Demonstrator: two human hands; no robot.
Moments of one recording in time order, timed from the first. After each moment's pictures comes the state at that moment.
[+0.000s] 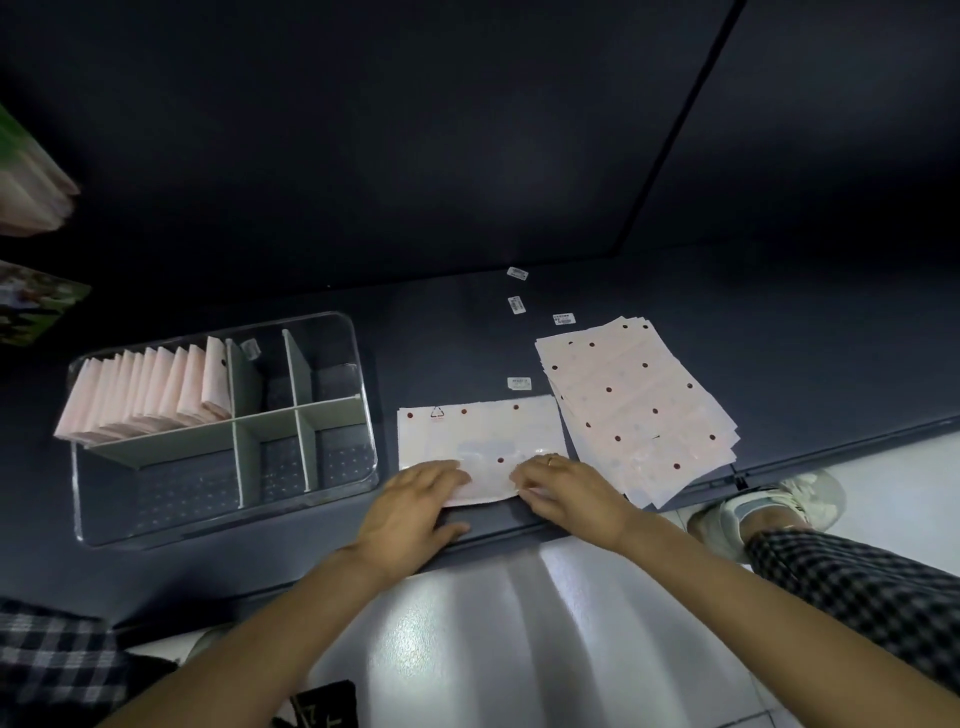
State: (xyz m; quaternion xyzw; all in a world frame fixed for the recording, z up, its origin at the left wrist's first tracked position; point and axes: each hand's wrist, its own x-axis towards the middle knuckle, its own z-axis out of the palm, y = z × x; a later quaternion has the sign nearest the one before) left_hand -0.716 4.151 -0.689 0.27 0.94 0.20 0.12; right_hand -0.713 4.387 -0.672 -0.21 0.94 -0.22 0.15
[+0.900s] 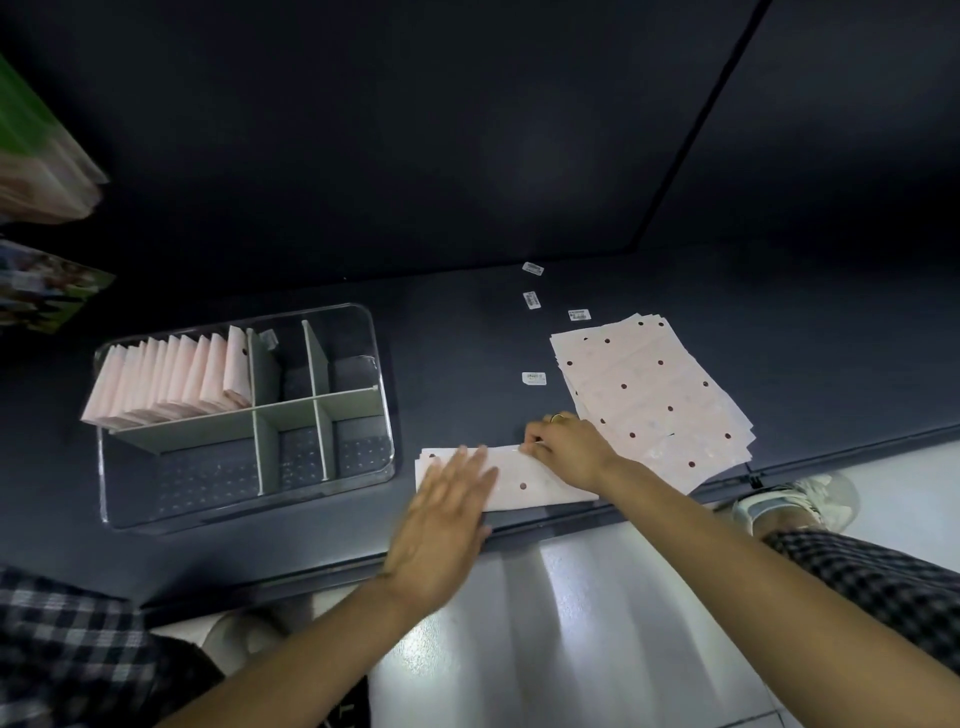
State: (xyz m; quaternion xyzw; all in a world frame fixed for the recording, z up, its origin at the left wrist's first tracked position) left_hand -0.683 4.168 -0.688 0.26 0.95 0.15 0.06; right_hand -0.763 4.369 -0.676 -0.09 0.96 -0.13 0.23
